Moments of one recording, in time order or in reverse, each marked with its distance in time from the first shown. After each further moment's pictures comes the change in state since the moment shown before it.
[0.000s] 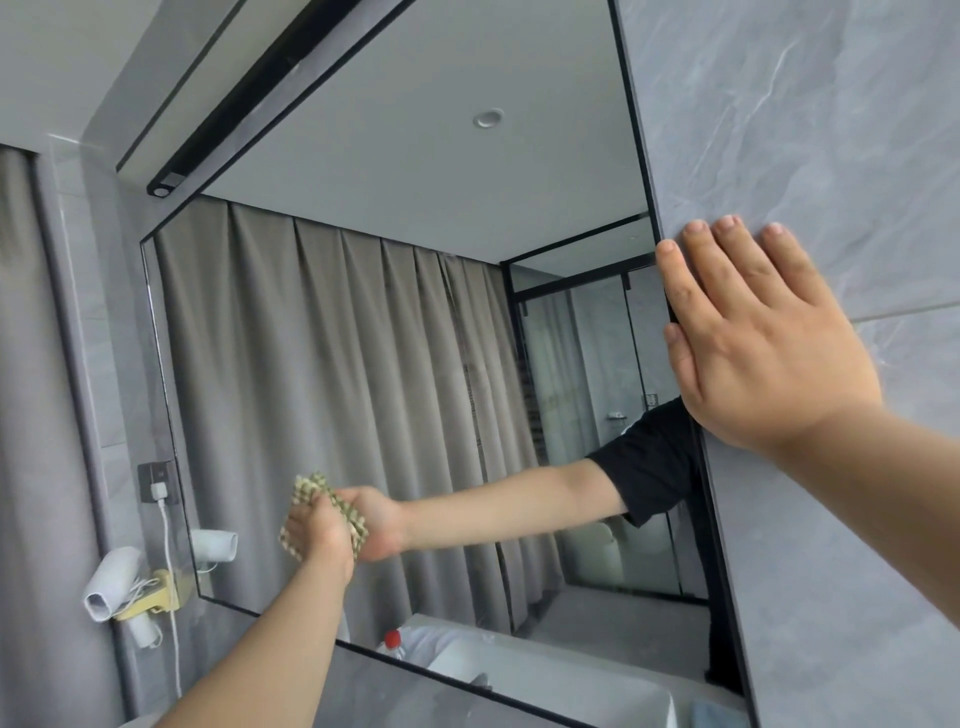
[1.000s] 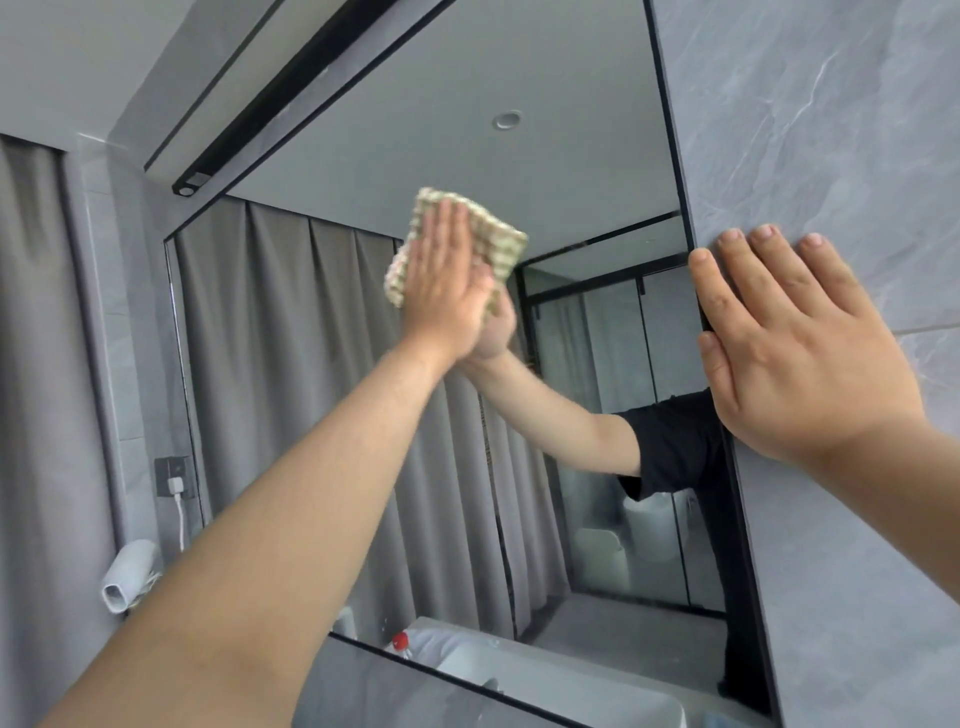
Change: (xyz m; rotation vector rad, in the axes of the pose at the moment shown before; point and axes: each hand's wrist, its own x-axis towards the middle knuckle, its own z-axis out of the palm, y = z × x) left_hand -0.206 0.302 0.038 0.412 -0.270 1.461; right_hand 0.000 0.000 -0.002 0.016 -0.005 -0.001
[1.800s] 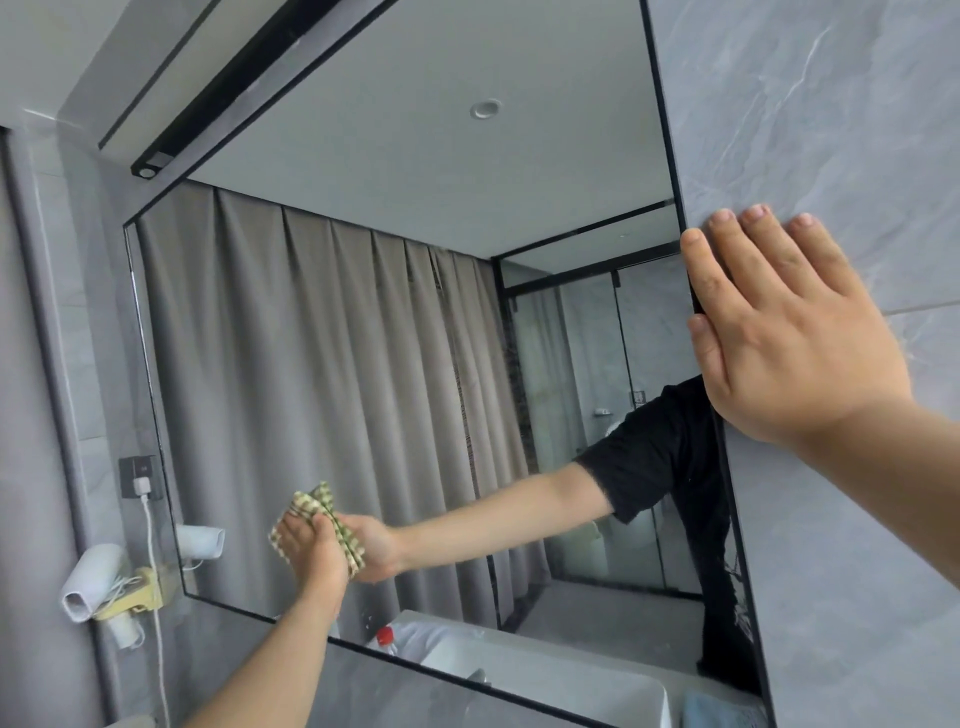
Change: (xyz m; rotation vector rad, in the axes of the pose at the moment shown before) left_hand -0.279 -0.161 0.062 -0.319 0.037 -1.191; right_hand 0.000 -0.002 0.001 -0.026 -0.016 0.011
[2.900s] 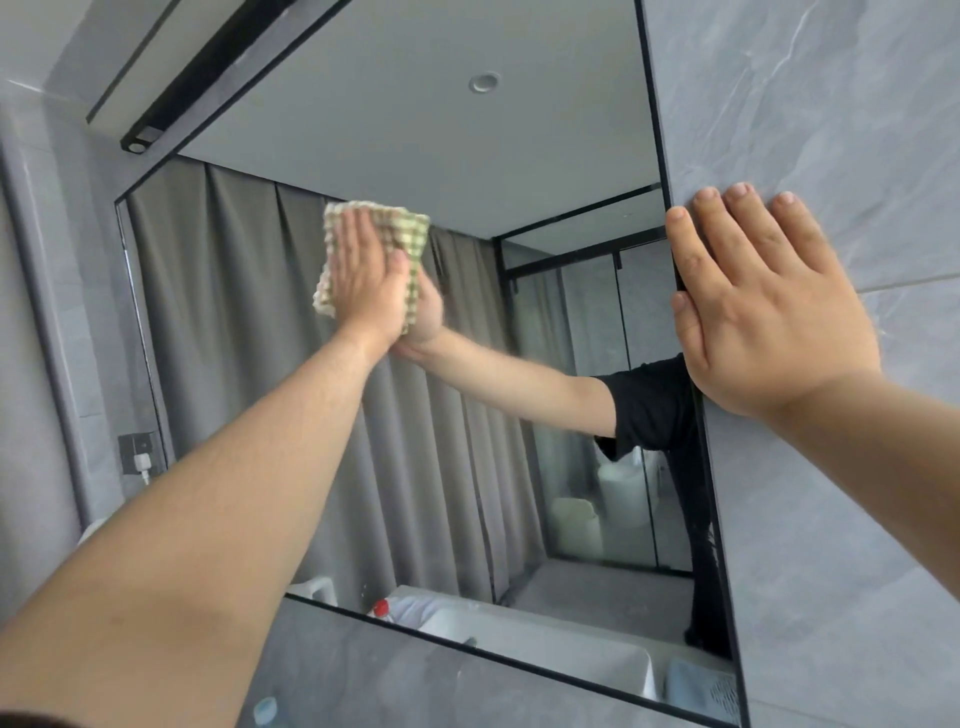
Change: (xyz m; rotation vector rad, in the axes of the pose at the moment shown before) left_hand -0.015 0.287 0.017 0.243 -0.025 0.844; right_hand 0.000 0.001 0.001 0.011 0.008 0.003
